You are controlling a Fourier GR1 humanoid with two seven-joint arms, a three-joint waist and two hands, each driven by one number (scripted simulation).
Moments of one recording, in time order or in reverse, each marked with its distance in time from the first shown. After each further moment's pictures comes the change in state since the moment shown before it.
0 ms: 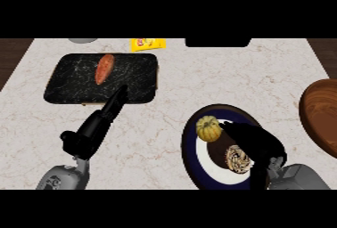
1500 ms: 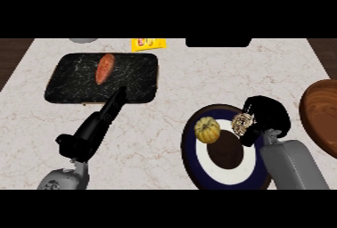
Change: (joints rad) left arm 0.033 -0.061 0.061 -0.040 -0.060 -0.070 0.019; right arm -0.115 0.228 -0.340 0.257 0.324 -0.330 0.158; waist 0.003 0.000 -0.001
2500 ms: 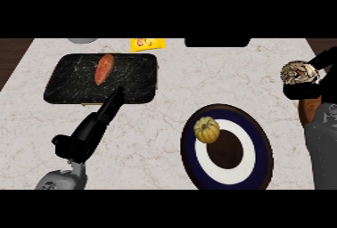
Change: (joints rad) left arm 0.011 -0.001 0.018 -0.011 -0.002 -0.021 0.005; right arm -0.155 -0.070 -0.232 -0.277 0.150 -0.287 0.258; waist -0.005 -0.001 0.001
